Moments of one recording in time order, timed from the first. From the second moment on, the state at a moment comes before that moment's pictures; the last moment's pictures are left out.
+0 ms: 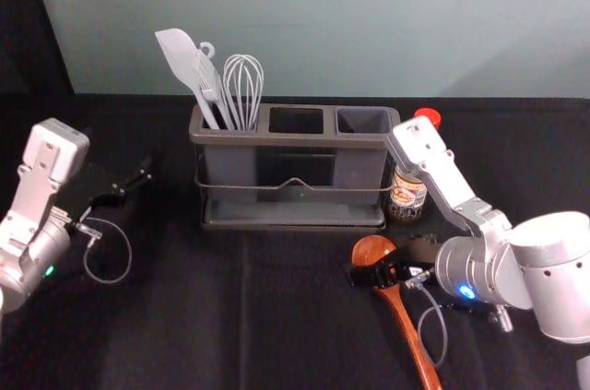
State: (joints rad) left arm -0.20 0.60 0.45 -1.41 -0.25 -0.12 0.03; right arm 0.17 0.26 -0.32 -1.77 0.00 1.01 0.37
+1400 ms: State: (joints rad) left arm -0.20 0.60 0.45 -1.41 -0.25 -0.12 0.03; right arm 0.21 0.21 -0.31 -1.68 -0.08 1.01 0.43
